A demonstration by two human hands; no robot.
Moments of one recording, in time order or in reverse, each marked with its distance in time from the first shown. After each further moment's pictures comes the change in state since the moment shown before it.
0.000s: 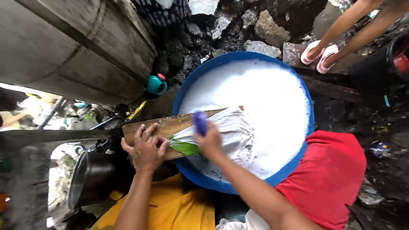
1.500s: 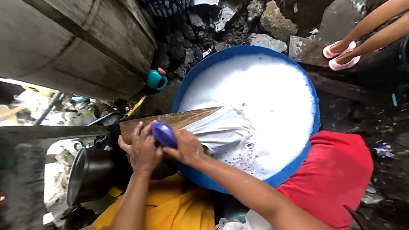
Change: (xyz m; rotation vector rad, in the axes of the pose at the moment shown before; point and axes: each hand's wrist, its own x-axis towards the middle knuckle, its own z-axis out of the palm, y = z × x) left_hand -0.002 -0.002 0.000 0.011 -0.012 0.007; right_hand -0.012 -0.049 0.031 -0.078 -0.227 -0.315
